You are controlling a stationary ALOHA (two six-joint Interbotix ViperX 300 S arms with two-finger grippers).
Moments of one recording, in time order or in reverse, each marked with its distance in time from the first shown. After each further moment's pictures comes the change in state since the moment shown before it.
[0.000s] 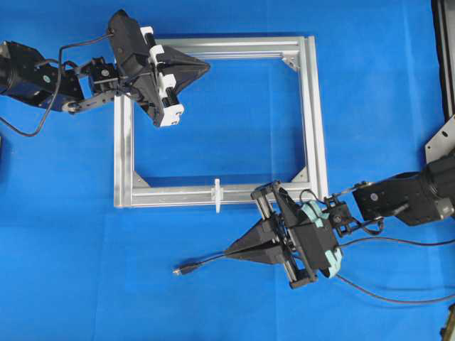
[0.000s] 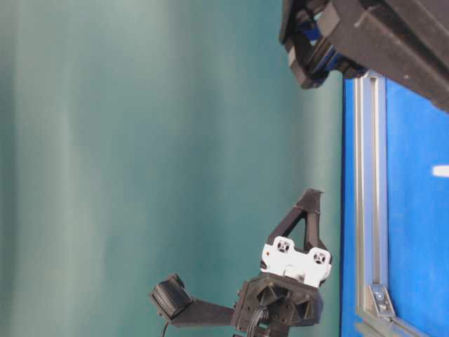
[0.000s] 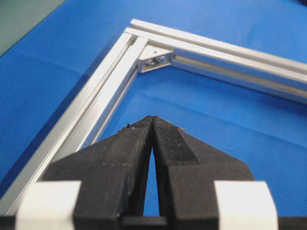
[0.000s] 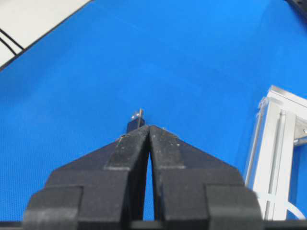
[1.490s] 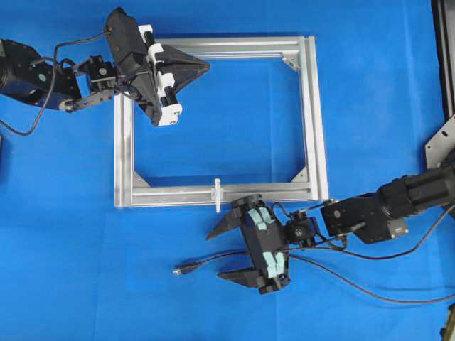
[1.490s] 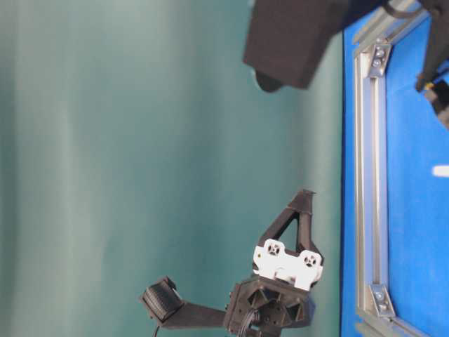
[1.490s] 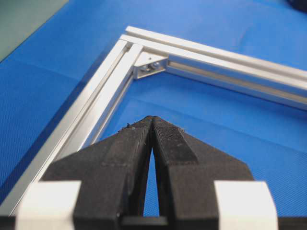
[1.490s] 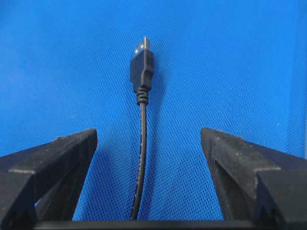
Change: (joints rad) left arm 0.000 -0.029 0.003 0.017 0.021 -0.008; right arm 0.031 0.218 -0.155 0.137 0.158 0.118
